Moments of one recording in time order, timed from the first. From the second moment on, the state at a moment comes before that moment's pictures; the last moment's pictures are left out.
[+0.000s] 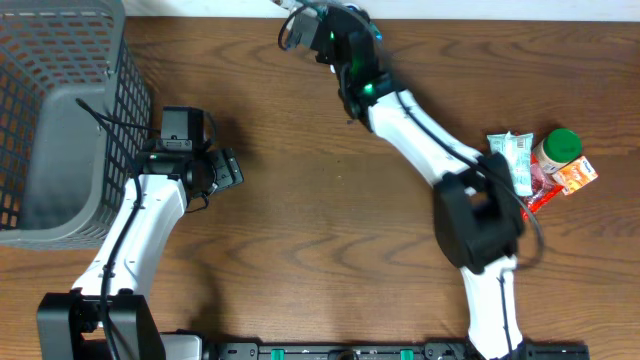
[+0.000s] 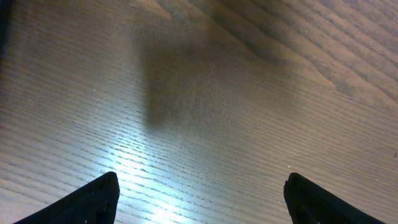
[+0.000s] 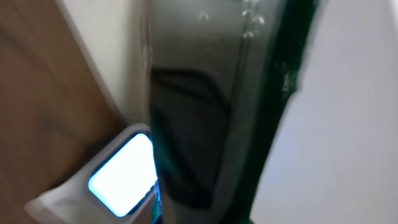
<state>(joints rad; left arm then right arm) -0.04 1.50 0.98 -0.69 0.02 -0.41 0.50 2.17 1.82 0.01 0.23 -0.96</state>
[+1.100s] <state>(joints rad) -0.04 1.50 0.98 -0.69 0.02 -0.41 0.12 1.77 1.34 -0.98 0.00 -0.01</state>
